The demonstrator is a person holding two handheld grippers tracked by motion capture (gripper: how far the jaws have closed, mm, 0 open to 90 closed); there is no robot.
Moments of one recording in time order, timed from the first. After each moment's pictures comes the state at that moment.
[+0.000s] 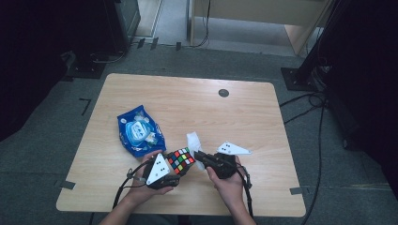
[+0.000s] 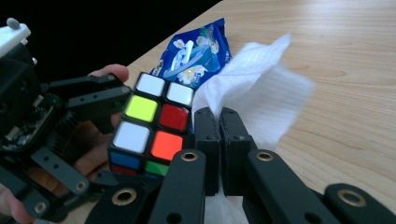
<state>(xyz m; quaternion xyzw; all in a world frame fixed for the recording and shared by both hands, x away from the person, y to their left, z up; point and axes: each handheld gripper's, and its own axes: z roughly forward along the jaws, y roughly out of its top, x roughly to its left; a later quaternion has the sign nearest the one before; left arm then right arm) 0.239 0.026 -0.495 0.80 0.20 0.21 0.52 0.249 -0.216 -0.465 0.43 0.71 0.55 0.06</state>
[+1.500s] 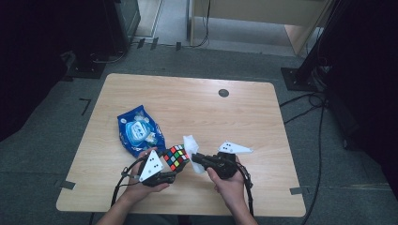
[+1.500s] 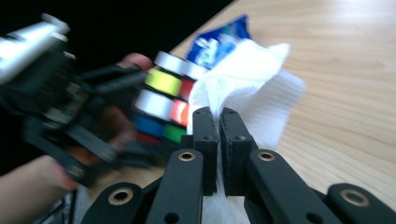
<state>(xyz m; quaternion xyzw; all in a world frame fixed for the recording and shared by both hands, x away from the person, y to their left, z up) 0.245 0.042 -0.484 0.78 0.22 0.21 0.55 0.252 -0.224 -0.463 0.43 0.71 0.56 0.01</state>
